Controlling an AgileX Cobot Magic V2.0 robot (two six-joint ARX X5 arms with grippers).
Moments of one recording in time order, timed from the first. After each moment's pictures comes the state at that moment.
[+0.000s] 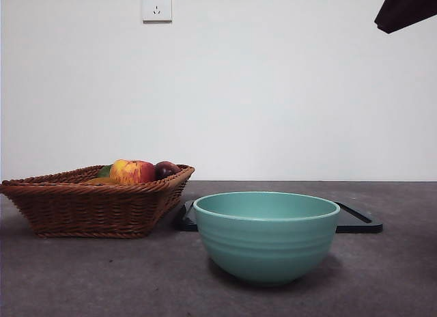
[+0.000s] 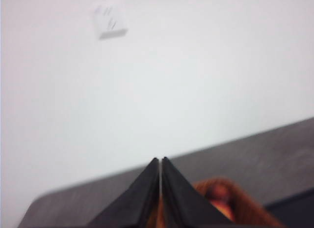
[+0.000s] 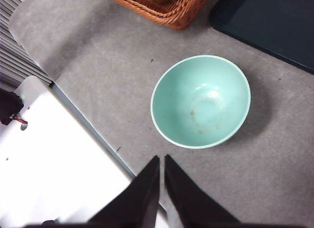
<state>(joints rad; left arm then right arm) -0.03 0.30 0.43 0.05 0.23 0.16 0.64 0.75 0.81 -0.80 -0.37 0.24</state>
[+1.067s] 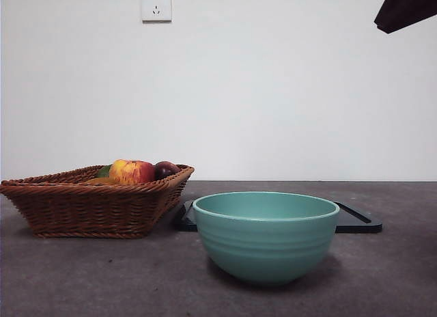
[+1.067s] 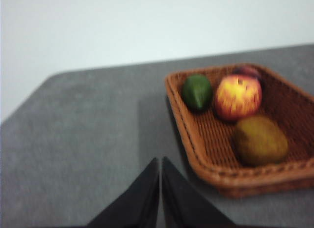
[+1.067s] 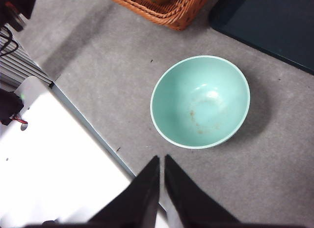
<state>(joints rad) -0.01 0.00 0.03 -0.14 0.08 0.11 0.64 0.75 0.81 -0.80 -0.37 0.24</state>
